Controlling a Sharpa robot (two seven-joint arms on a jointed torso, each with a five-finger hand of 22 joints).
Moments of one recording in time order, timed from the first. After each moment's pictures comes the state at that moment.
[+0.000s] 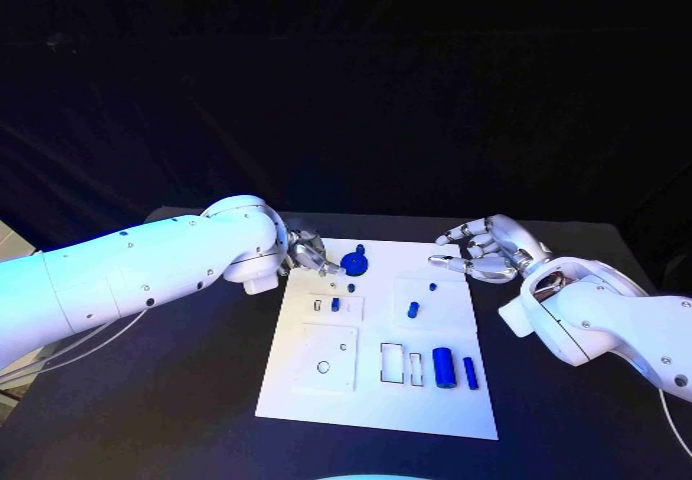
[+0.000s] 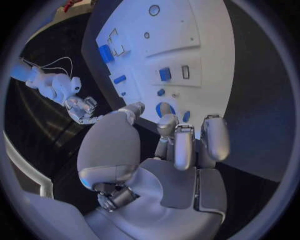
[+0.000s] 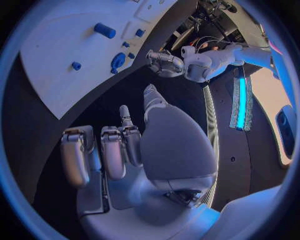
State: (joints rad) left arm 1.26 -0.77 0.03 1.46 -1.07 0.11 -0.58; left_hand 1.05 -0.21 0.36 0.29 0.25 0.85 0.07 0.67 0.78 1.25 0.00 1.22 1.00 1.47 -0.06 1.51 1.31 0.07 1.33 0.05 1.43 1.26; right arm 1.23 -0.88 -0.12 1.64 -0.88 -0.57 -0.04; right_hand 1.37 -0.16 0.05 0.29 0.08 0.92 0.16 0.16 0.32 1.47 0.08 1.49 1.31 1.46 0.00 1.57 1.31 0.01 1.47 0.11 1.54 1.31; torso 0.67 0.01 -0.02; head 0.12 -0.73
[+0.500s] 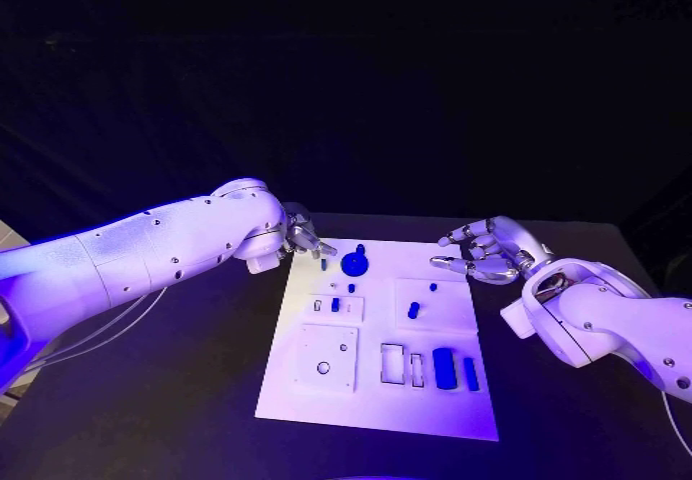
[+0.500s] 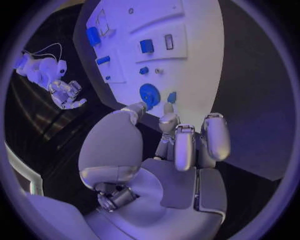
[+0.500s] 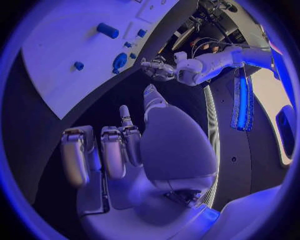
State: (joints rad) left arm 1.29 -0.66 0.03 1.22 -1.04 0.14 -0.58; left_hand 1.09 -0.19 0.35 0.29 0.25 0.82 0.10 0.61 0.73 1.22 0.02 1.20 0.96 1.47 -0.05 1.51 1.31 0.07 1.33 0.06 1.42 1.25; right arm 1.23 -0.88 -0.12 1.64 -0.88 -0.57 -0.04; right_hand 1.37 -0.16 0.05 0.29 0.08 0.92 0.16 0.16 0.32 1.47 0.08 1.49 1.31 1.46 0.00 1.57 1.31 0.01 1.47 0.11 1.54 1.31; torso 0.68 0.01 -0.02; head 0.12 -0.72
